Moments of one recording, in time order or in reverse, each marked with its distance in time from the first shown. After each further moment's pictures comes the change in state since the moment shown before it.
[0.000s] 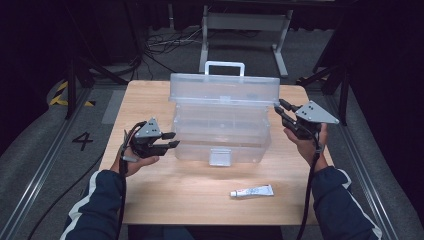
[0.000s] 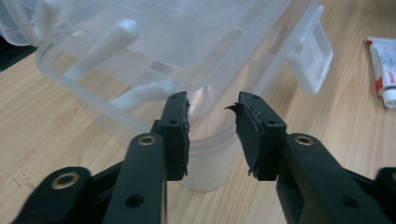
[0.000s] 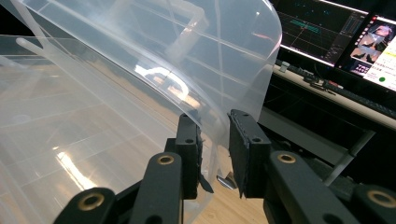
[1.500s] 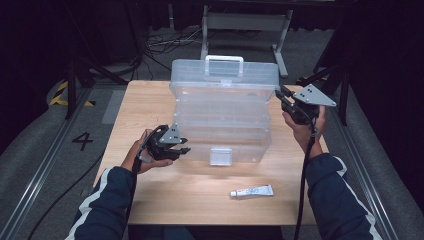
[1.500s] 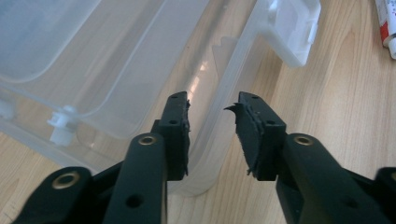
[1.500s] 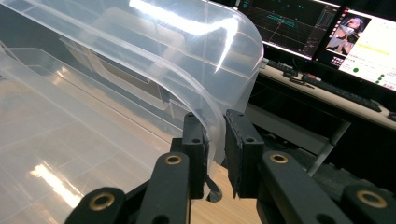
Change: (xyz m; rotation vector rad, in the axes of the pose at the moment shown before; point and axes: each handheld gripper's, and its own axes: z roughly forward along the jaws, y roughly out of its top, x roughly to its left) left arm -0.019 0.024 0.027 0.162 -0.042 0.199; right arm -0.014 0.025 0.023 0.021 -0.087 0.046
